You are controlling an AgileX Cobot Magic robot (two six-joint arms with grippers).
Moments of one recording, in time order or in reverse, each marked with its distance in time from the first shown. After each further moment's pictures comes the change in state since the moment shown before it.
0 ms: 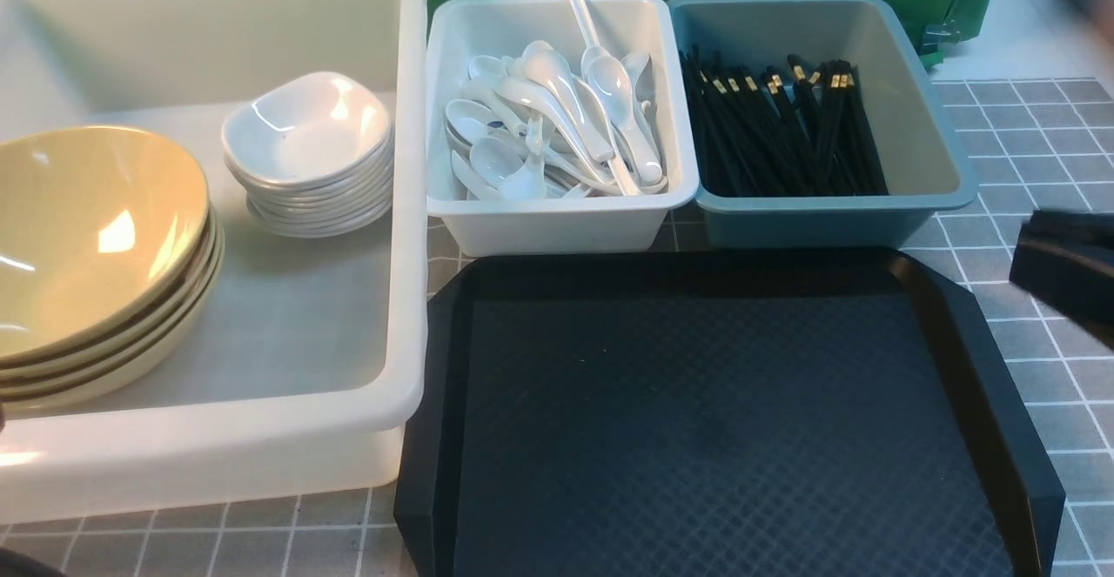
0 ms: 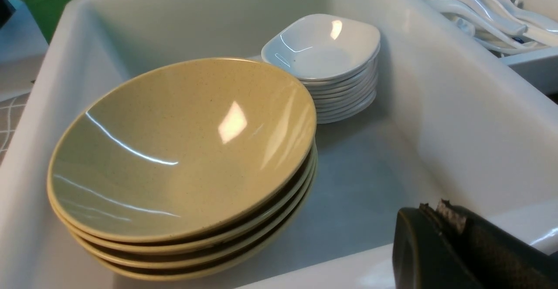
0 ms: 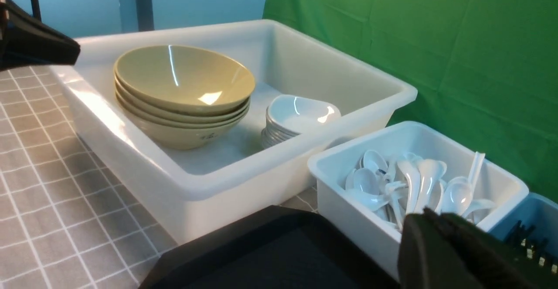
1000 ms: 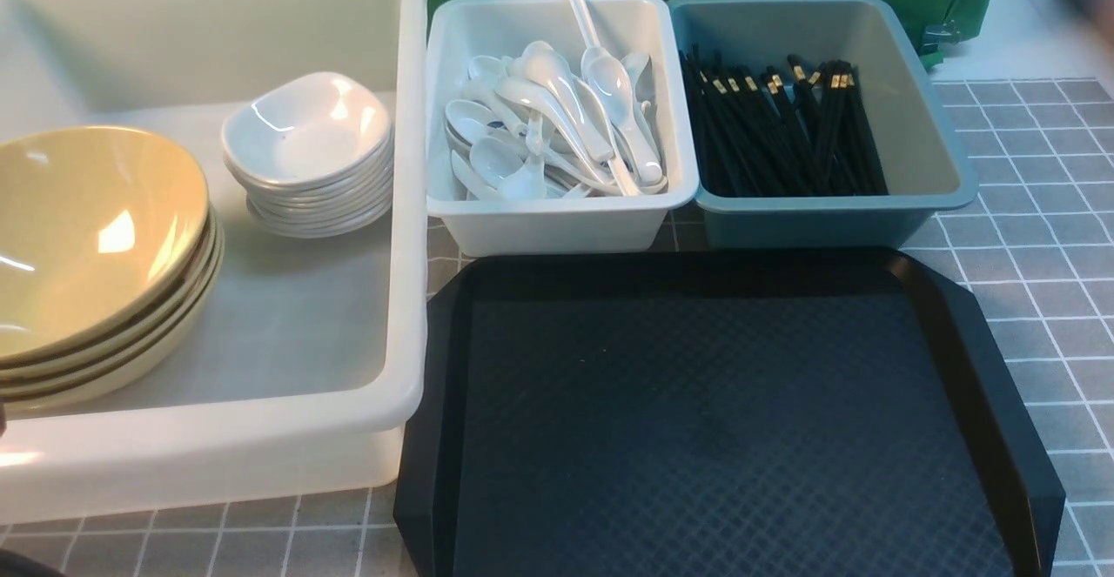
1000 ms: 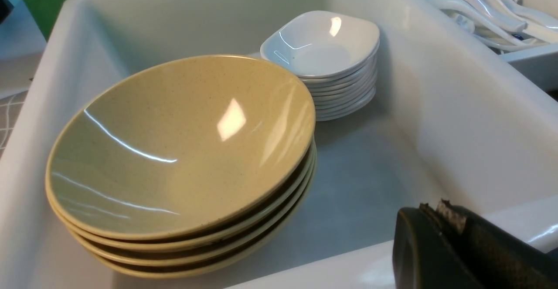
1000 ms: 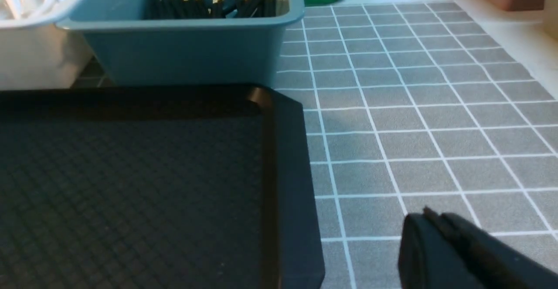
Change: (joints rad) right arm -0.812 -0.586 0.711 -0.103 -0.007 0.339; left arm 0.000 0.000 0.000 0.000 0.007 0.000
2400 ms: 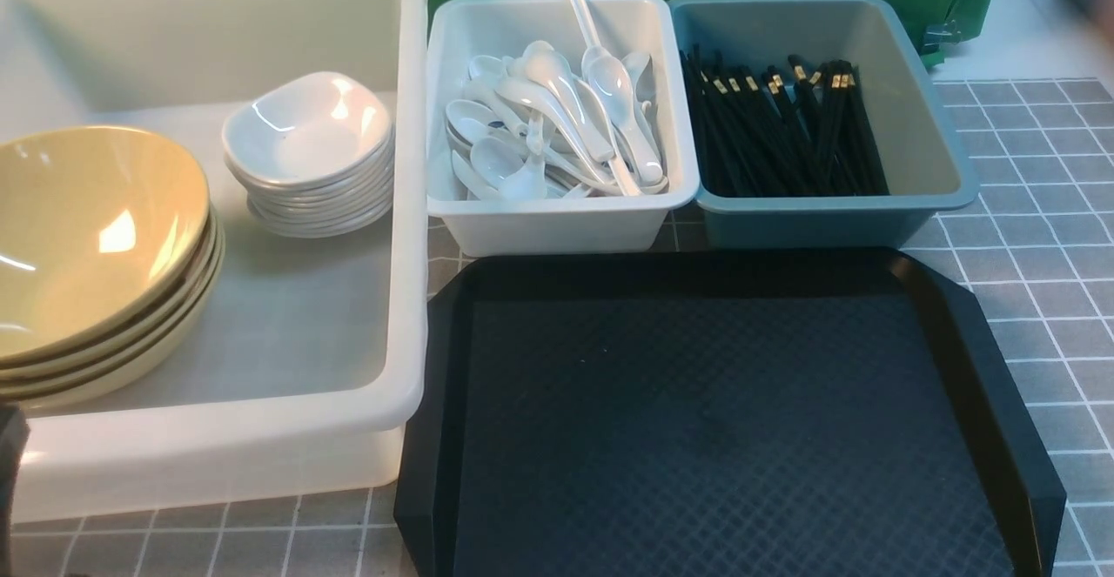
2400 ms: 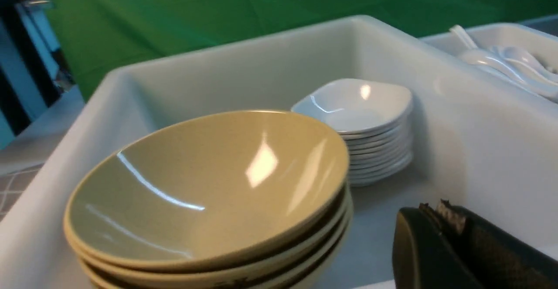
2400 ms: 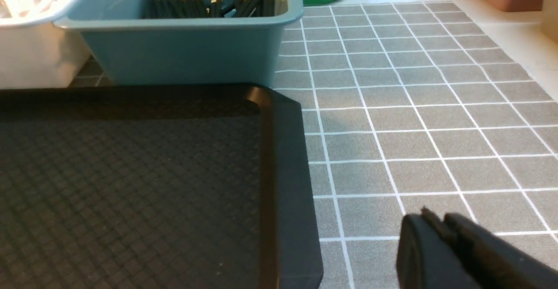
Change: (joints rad) right arm -0.002 0.000 0.000 -0.002 0.002 0.000; left arm 0.016 -0.213 0.400 0.049 -0.488 -0.076
